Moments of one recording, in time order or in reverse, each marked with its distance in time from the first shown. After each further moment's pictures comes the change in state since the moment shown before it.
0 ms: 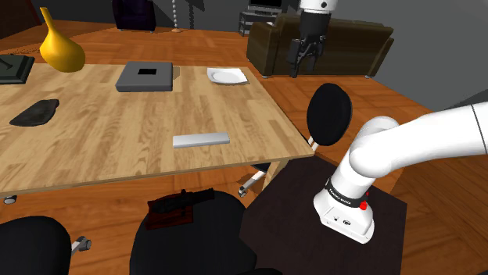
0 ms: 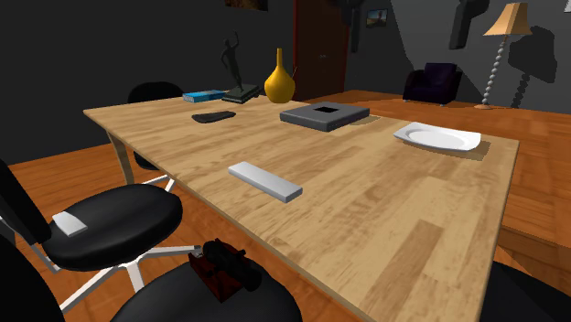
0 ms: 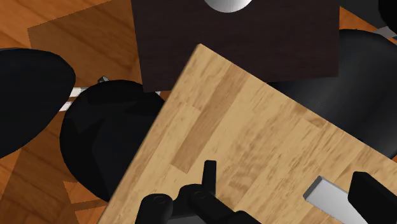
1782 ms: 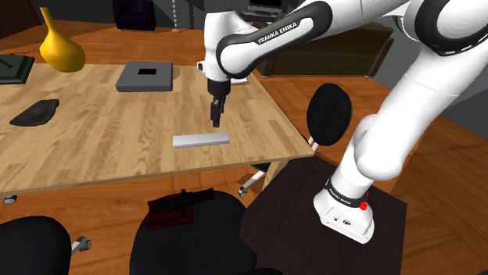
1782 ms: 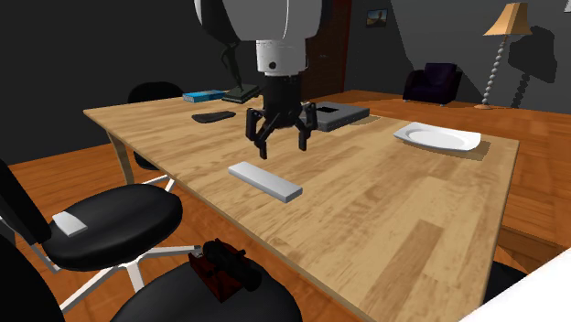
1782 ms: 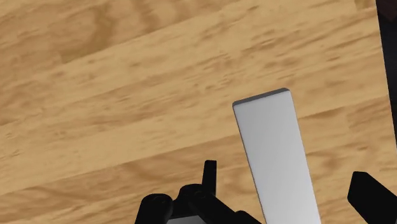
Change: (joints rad) arm 0.209 0.718 0.084 0.058 -0.017 0.706 -0.423
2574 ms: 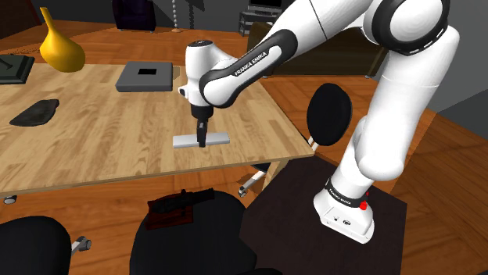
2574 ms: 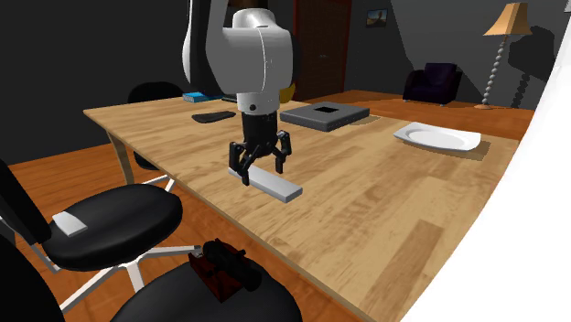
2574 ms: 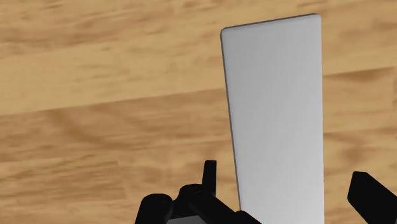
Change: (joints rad) arm 0.041 0.221 0.038 0.051 -0.043 0.178 -0.056
